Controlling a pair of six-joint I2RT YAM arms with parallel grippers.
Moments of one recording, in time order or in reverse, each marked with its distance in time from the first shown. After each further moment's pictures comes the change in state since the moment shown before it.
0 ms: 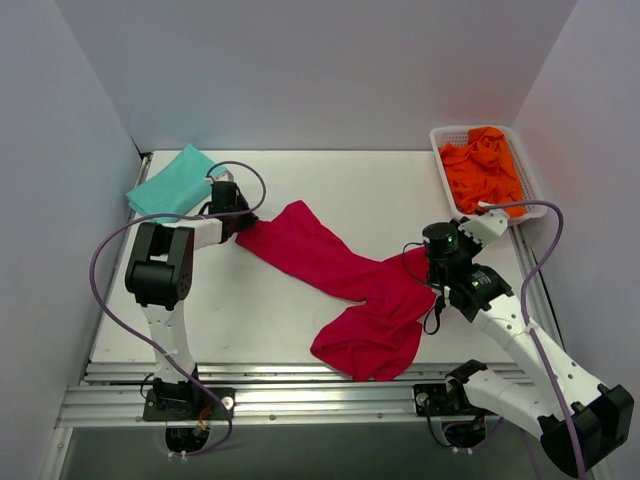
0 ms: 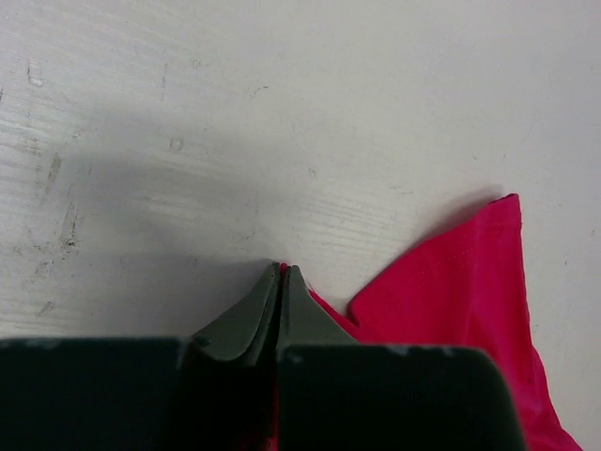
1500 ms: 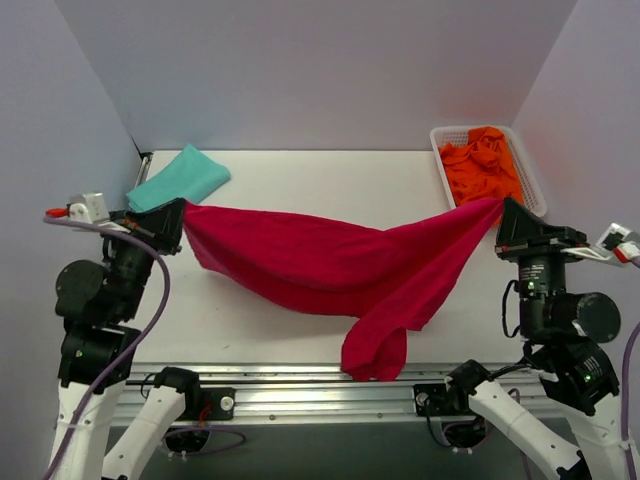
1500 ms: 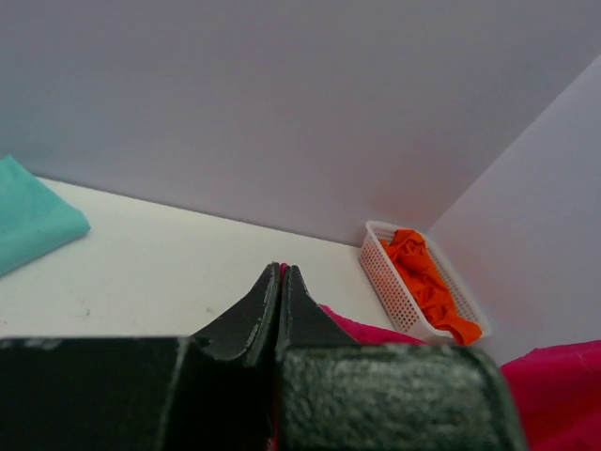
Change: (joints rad) left arm -0.039 -1.428 -0.174 -0.387 -0.053 0.098; right arm 0.049 -0.447 0.217 0.251 -0.317 -0.359
